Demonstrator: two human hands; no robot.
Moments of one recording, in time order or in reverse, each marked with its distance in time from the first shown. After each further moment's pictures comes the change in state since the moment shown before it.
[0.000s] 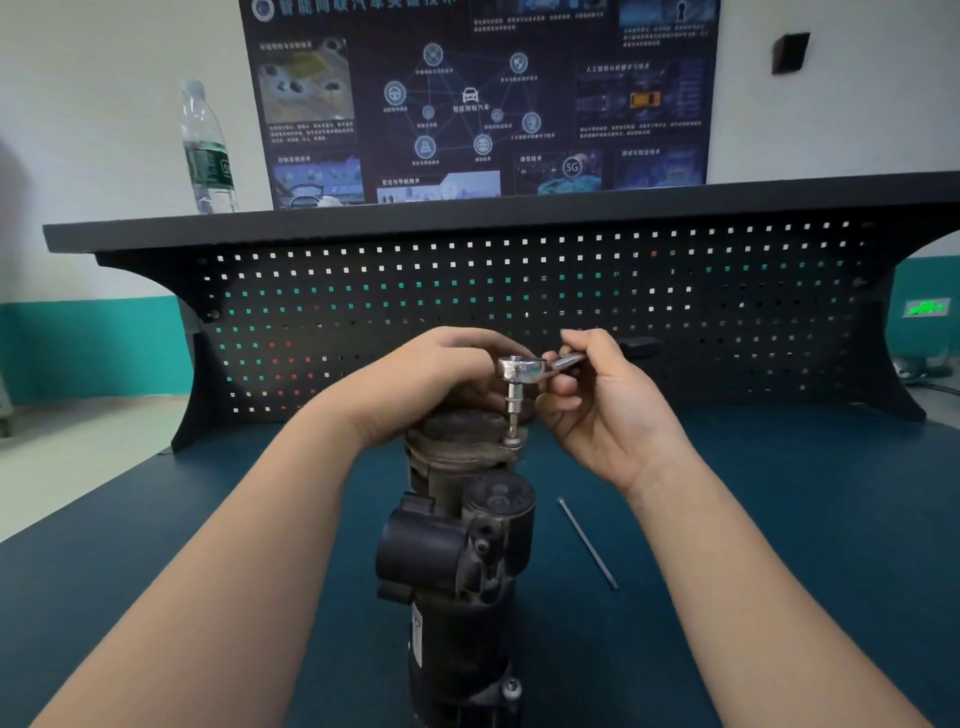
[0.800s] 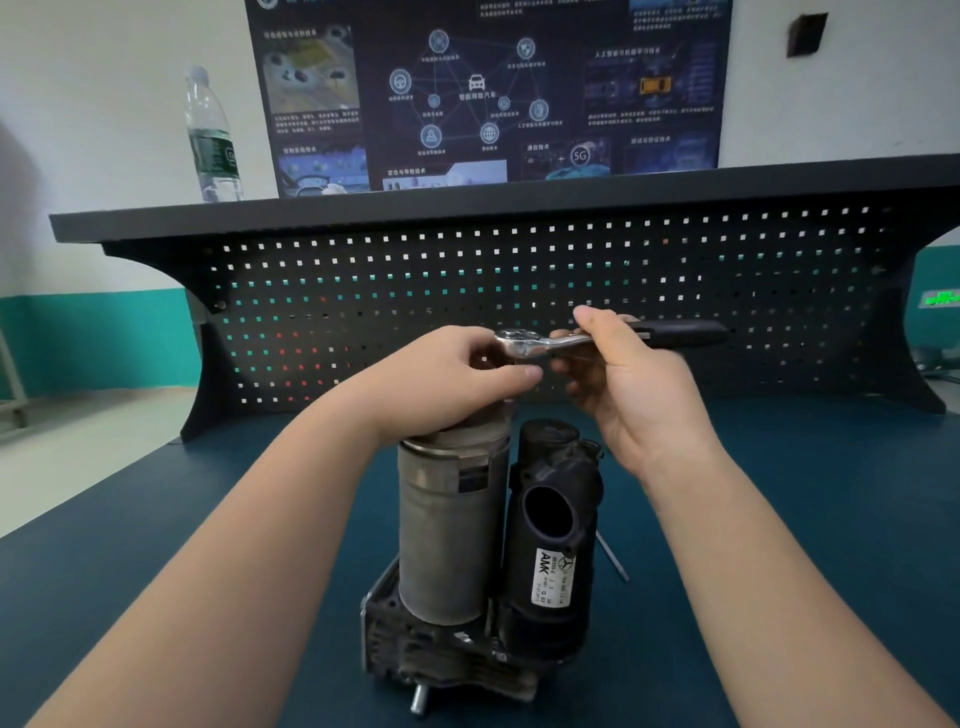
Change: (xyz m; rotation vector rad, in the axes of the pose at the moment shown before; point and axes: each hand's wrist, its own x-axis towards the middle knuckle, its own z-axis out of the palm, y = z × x) left_hand 0.002 -0.009 -0.001 0.481 0.158 -0.014; right_hand -0.002 0.002 -0.002 -0.352 0.200 -0.254
